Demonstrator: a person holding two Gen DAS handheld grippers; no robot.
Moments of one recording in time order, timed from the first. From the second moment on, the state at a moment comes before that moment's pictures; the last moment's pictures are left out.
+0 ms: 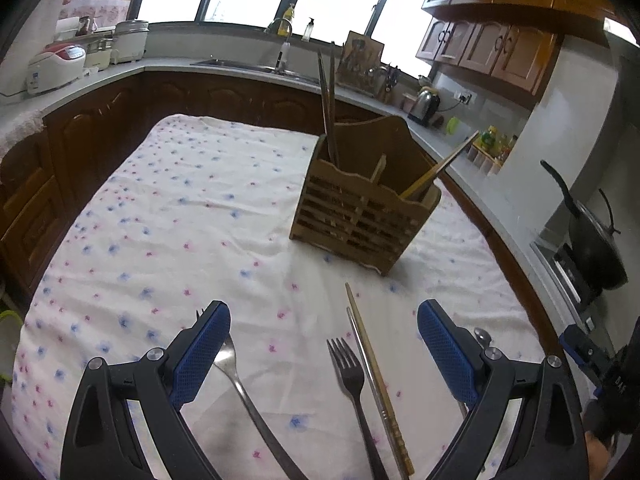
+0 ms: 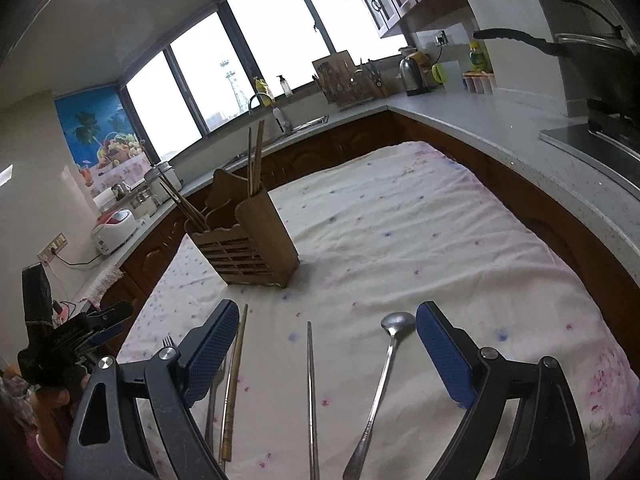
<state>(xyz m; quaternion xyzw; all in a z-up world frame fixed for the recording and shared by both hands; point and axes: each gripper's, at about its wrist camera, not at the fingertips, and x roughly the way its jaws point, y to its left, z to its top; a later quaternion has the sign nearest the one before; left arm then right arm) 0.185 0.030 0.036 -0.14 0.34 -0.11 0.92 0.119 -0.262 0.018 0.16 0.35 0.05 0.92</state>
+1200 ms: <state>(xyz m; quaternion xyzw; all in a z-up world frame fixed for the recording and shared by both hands) 0.220 -0.016 -0.022 -0.11 0.43 -0.13 0.89 0.149 -0.244 -0.041 0.12 0.44 0.05 0.89</state>
